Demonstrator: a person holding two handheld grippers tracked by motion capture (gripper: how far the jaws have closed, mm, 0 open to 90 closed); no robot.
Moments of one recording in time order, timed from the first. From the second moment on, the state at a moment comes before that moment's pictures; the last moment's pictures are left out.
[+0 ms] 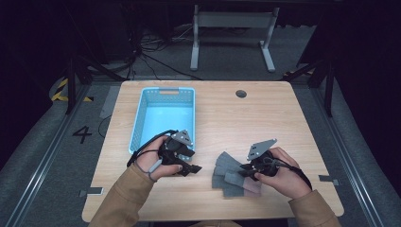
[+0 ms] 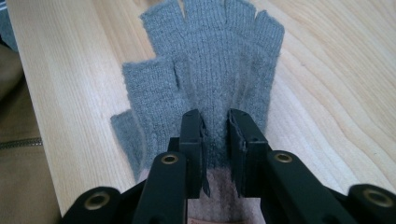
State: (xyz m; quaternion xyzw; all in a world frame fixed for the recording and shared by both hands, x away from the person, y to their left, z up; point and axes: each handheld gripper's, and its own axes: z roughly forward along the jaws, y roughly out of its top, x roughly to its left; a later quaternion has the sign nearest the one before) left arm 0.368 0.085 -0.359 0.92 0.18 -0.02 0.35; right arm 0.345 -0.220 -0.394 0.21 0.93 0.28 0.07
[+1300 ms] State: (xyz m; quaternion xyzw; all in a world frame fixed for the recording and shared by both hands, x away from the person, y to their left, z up) left arm 0.368 0.083 -0.363 0.92 0.18 -0.03 0.34; right arm 0.340 -0.203 -0.413 0.15 0.96 0.22 0.05
